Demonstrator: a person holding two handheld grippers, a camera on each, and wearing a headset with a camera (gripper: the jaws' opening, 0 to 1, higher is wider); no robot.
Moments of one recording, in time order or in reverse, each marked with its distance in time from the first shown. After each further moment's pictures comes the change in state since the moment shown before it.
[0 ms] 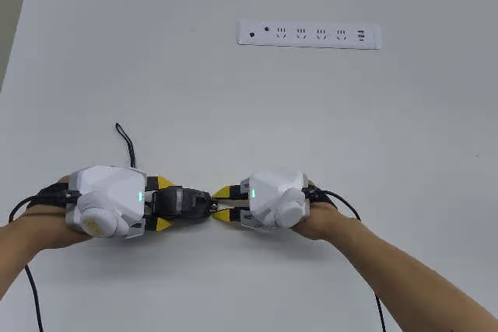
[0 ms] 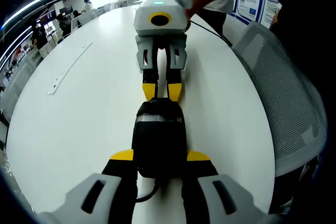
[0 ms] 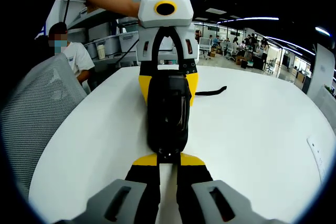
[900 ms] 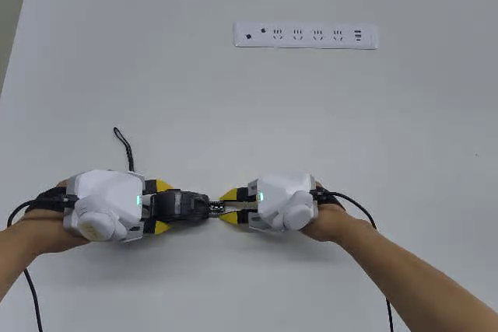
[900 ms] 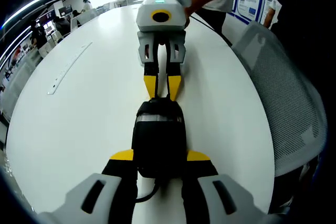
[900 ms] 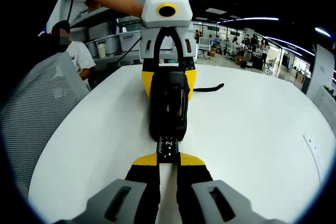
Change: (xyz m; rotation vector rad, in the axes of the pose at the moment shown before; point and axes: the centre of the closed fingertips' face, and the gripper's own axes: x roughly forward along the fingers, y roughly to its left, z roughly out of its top) left arm -0.001 0.000 -0.001 0.000 0.005 -0.004; right arm -0.013 0.001 -0.009 -0.005 0.005 -0.007
